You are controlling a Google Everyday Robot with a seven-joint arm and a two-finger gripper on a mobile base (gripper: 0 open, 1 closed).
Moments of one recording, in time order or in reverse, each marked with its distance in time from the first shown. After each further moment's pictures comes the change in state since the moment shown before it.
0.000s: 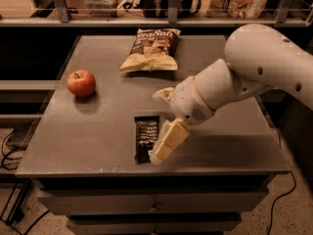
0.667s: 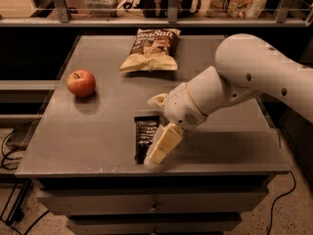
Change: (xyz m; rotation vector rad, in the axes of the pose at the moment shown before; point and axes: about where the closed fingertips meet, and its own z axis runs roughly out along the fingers) arm 0.001 0.002 0.023 -0.035 -0.017 0.017
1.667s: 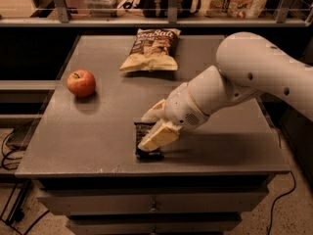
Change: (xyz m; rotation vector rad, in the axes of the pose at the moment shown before) arm 0.002 0.004 -0.005 -0.005 0.015 0.032
